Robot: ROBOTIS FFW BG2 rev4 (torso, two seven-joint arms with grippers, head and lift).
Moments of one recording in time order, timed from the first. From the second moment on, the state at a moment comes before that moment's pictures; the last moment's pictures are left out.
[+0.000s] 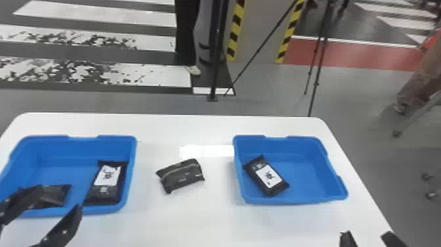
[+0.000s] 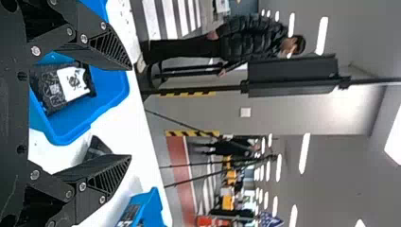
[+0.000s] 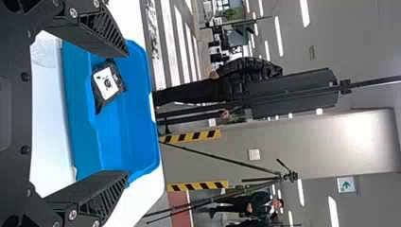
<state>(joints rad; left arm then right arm) 0.74 0.15 0.27 -2.14 0.18 -0.08 -0.62 0.97 0.00 -0.34 -2.03 -0.43 -0.37 0.40</state>
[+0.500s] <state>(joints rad) 0.42 0.17 0.13 -1.89 -0.03 0.01 -0.70 0.97 0.00 -0.34 -2.02 -0.45 -0.37 0.40</state>
